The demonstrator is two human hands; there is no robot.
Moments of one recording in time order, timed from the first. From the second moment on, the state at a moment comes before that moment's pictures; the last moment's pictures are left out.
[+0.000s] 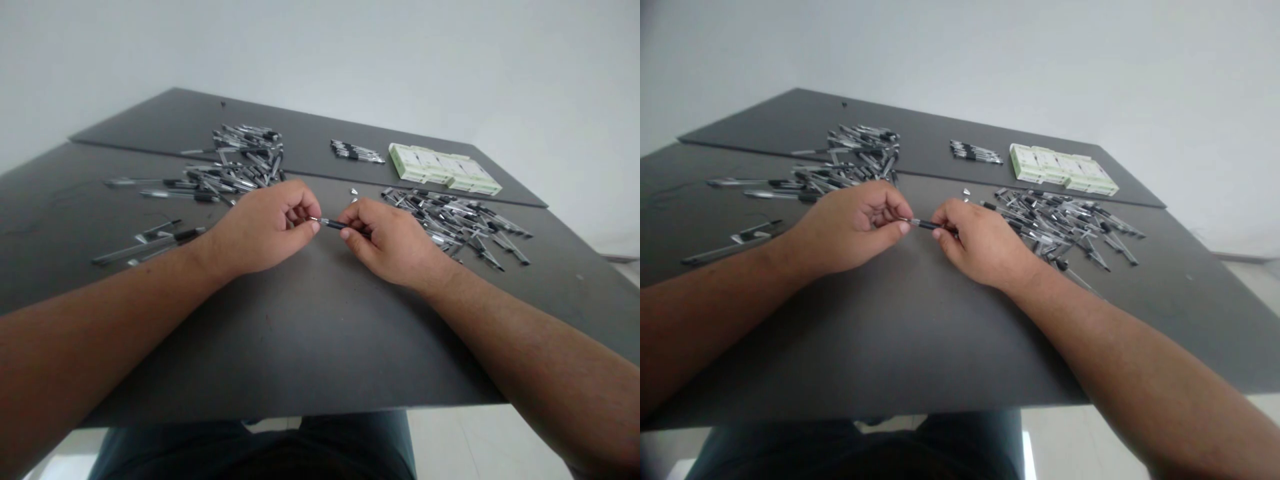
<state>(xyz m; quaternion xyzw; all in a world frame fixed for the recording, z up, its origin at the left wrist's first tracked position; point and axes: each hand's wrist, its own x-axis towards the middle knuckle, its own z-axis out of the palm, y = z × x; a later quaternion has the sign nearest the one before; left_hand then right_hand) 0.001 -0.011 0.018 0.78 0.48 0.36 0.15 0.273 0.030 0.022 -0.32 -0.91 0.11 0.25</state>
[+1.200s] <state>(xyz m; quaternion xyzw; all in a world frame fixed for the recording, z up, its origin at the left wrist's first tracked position) -0.079 0.030 0.039 0.75 0.62 0.22 0.04 0.282 0.039 0.028 -0.35 -0.89 0.08 0.27</state>
